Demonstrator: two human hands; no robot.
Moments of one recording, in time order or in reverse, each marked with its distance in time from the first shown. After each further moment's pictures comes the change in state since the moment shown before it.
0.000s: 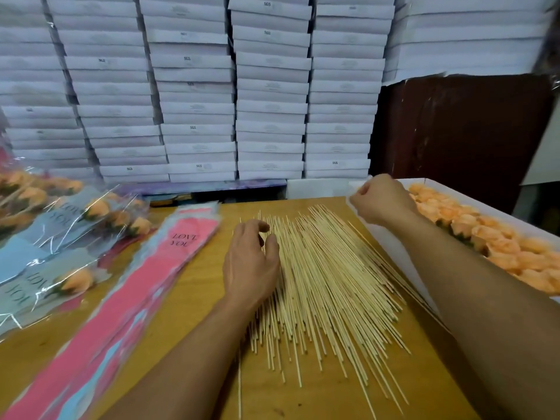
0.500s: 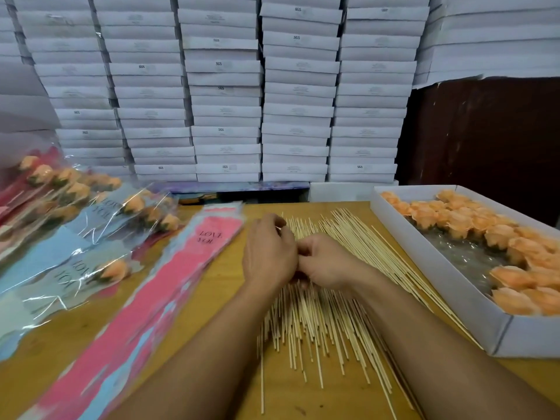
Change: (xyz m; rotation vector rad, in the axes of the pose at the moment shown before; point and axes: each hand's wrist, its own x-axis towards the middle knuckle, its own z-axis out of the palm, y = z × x) left_hand 0.013 0.011 -0.013 0.000 -0.004 -0.178; right_hand -0.097 -0.057 0.070 0.480 -0.674 -0.322
